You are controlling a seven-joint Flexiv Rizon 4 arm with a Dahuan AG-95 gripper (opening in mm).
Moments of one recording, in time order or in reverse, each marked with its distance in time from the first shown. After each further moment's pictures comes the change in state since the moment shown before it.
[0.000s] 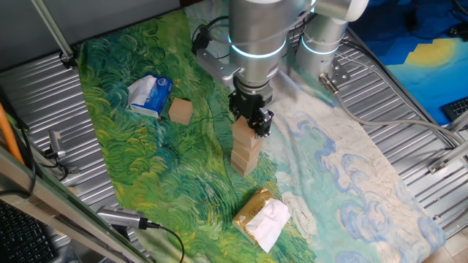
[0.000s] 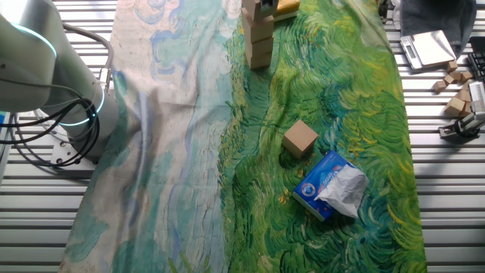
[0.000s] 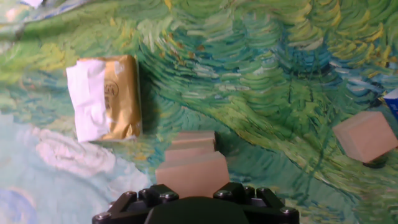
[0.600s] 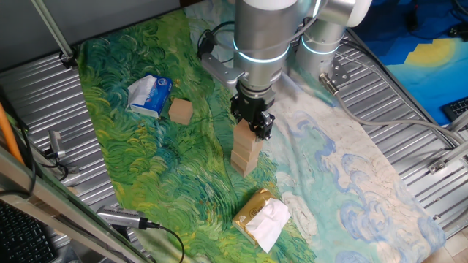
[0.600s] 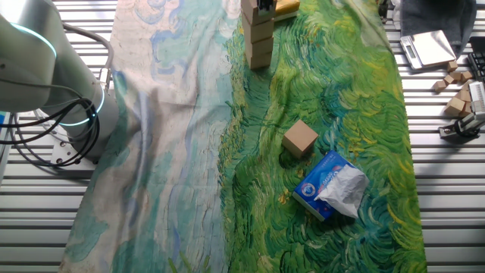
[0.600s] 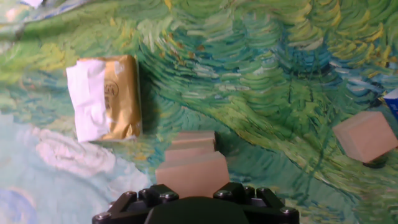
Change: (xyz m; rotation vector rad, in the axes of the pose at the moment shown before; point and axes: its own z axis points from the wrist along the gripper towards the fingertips) arm 0.002 0.002 0.011 0.005 -0.011 -0.003
